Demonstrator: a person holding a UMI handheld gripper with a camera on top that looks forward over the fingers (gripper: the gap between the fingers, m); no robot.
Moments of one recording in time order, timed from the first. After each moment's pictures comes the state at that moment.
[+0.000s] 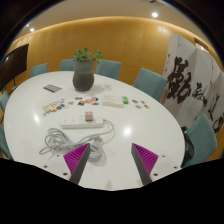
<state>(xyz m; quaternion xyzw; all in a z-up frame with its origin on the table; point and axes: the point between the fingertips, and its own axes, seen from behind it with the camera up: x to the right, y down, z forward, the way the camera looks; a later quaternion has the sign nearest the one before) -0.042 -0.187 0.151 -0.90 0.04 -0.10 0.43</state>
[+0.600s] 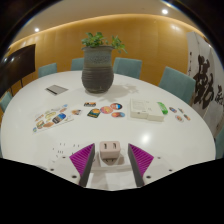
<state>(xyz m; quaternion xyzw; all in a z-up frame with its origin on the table) -0.106 0.064 0.029 -0.89 0.00 -0.02 0.45</state>
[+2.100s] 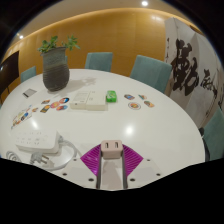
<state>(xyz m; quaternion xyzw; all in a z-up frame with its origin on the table) 0.111 0.023 0.016 -0.90 0.07 -0.06 0.42</state>
